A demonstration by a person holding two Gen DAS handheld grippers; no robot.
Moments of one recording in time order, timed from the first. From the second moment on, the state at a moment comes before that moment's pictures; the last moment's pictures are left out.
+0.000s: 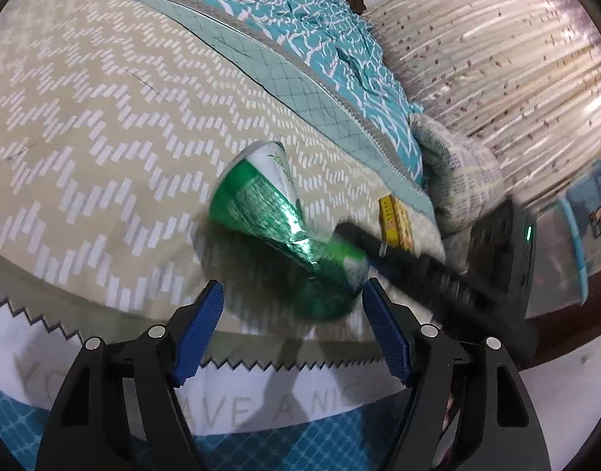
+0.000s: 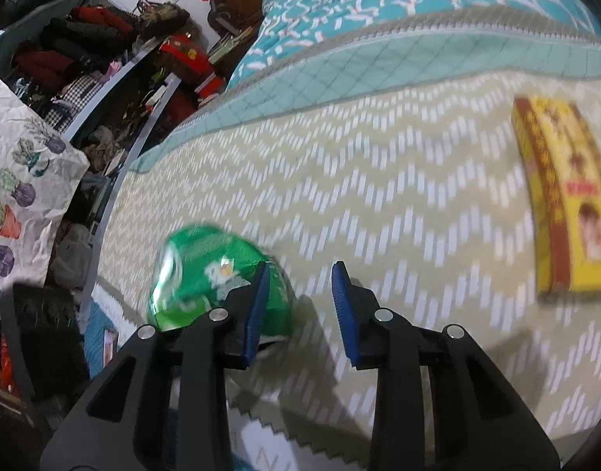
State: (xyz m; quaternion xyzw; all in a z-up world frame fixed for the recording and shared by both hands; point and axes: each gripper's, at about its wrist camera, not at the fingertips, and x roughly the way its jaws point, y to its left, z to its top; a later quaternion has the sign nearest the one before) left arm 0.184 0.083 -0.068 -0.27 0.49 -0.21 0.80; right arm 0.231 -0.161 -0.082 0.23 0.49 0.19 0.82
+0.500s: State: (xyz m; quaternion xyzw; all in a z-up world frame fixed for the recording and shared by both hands) left arm 0.193 0.088 -0.065 -0.29 0.46 -0.23 0.81; right arm 0.205 -0.165 -0.060 0.20 0.45 0.18 0.85
